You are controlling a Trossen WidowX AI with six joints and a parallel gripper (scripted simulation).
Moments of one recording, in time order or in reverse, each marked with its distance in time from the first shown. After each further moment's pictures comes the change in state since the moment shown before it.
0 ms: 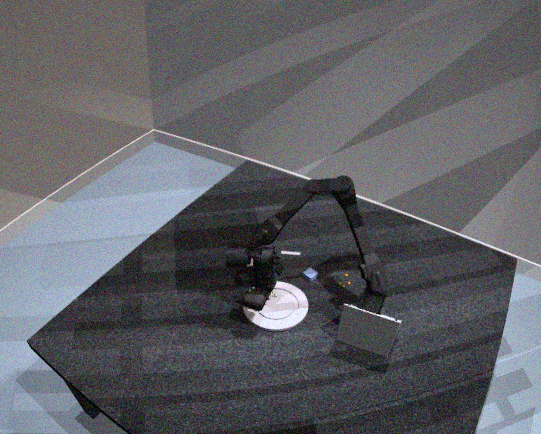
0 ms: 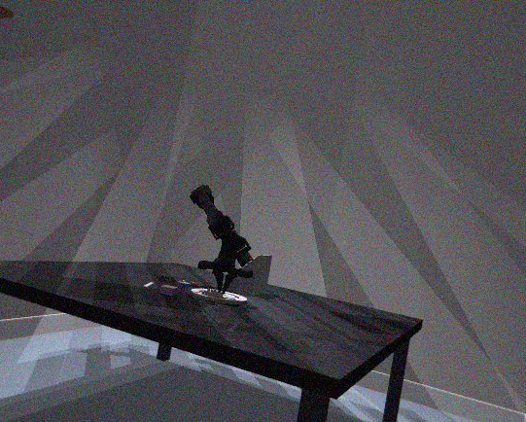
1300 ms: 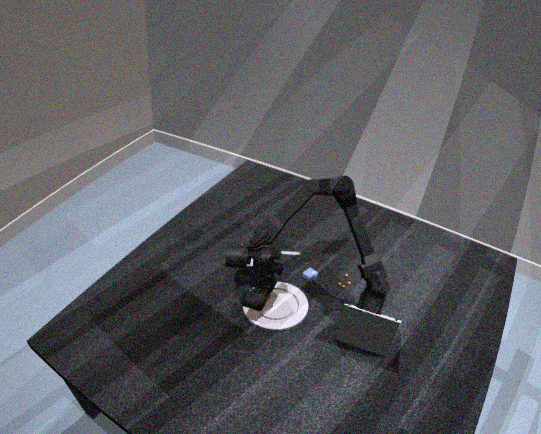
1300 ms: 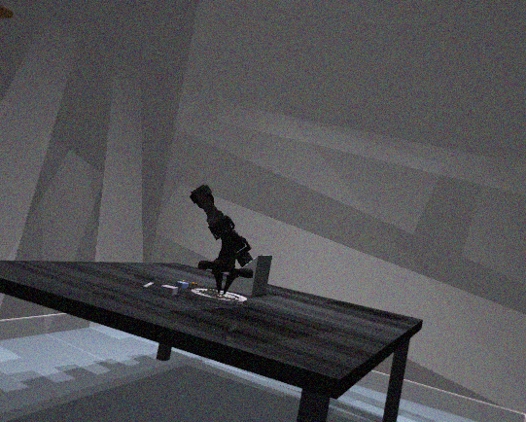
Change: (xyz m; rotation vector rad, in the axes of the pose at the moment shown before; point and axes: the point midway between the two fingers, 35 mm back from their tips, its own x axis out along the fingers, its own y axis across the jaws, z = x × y) arm 0.000 0.000 0.000 -0.001 -0.001 0.000
